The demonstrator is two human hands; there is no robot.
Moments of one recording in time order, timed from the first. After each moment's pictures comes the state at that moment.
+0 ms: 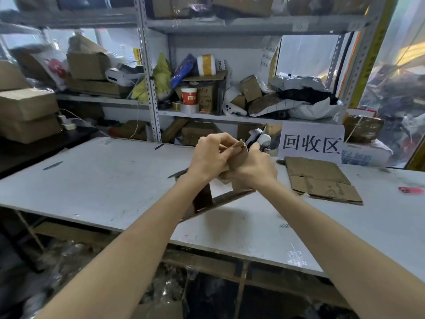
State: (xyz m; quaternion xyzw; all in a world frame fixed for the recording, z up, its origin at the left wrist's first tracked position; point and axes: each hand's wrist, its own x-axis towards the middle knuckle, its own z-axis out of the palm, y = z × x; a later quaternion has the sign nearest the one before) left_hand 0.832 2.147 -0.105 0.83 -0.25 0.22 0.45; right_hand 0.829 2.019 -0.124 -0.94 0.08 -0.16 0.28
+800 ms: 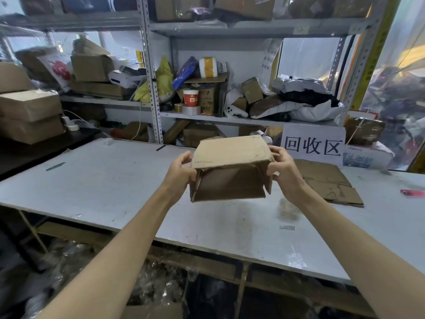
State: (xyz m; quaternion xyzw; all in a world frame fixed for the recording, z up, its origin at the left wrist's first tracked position) left_hand 0.838 2.206 -0.149 0.69 -0.07 -0.02 0.72; right_hand 0.815 1.956 -0.136 -0.72 -0.05 -0.10 0.69
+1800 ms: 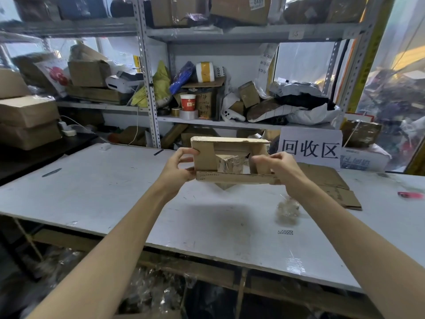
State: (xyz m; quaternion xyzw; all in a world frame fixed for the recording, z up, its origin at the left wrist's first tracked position) left_hand 0.857 2.211 -0.134 0.73 -0.10 0.01 0.67; right_hand 0.828 1.947 -0.118 -0.79 0.08 -0.09 0.60
